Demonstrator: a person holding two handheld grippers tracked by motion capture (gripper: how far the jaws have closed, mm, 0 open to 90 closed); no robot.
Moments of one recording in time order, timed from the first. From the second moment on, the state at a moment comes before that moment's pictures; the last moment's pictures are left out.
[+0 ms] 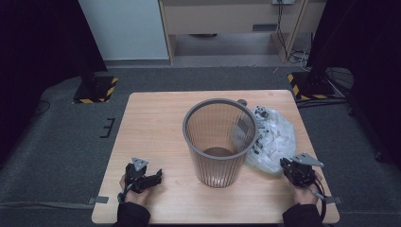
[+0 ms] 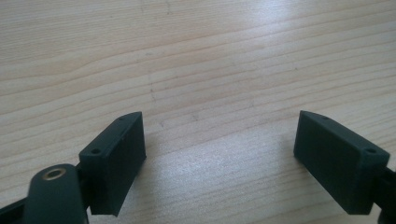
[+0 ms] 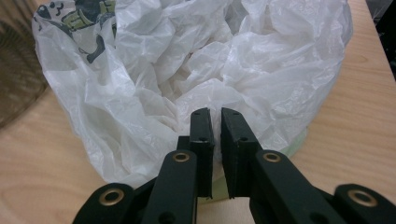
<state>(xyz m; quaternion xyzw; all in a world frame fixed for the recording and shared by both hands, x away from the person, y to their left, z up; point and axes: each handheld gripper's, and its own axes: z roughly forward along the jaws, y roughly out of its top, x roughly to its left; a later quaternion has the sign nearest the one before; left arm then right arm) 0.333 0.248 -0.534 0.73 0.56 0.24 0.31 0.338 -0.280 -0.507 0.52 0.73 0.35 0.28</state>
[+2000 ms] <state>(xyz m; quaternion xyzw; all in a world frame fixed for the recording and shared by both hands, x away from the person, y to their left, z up) 0.338 0.247 -0.535 0.74 0.55 0.24 0.31 0.394 -0.248 -0.535 0.53 0.74 0.33 0.26</state>
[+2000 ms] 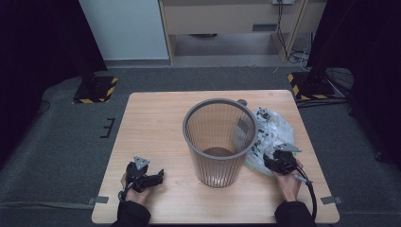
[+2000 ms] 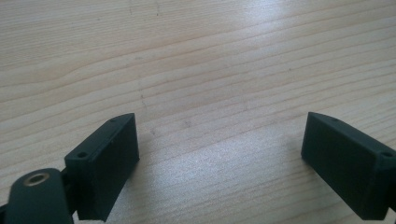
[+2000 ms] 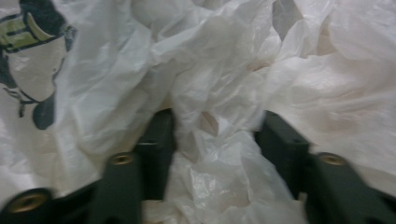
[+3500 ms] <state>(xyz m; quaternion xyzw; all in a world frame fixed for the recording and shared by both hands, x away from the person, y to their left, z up) 0.338 0.247 -0.535 0.74 0.55 0.24 0.31 0.329 -0.275 -0.366 0.46 0.57 0.48 0.48</state>
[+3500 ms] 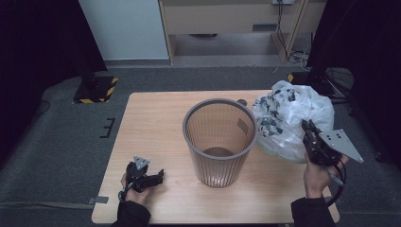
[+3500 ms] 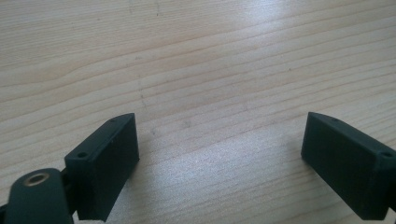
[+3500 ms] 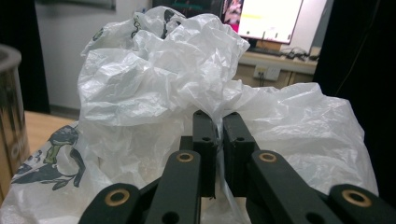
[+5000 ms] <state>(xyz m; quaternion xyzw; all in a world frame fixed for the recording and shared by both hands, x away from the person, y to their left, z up) 0.338 0.247 -0.535 0.74 0.55 0.24 0.31 0.258 -0.180 -0.286 0.39 0.46 0.60 0.53</state>
